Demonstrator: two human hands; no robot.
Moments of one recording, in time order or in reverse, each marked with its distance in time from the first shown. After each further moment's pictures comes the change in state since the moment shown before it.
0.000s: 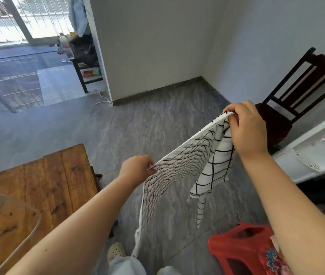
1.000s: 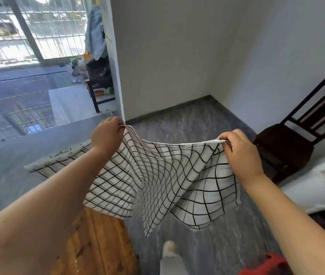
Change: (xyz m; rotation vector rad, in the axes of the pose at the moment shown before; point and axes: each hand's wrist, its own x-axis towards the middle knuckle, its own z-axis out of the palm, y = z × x) left_hand 0.110 -0.208 -0.200 -0.011 0.575 -0.075; right_hand 0.055 -0.117 0.138 -0.024 -0.135 -0.016
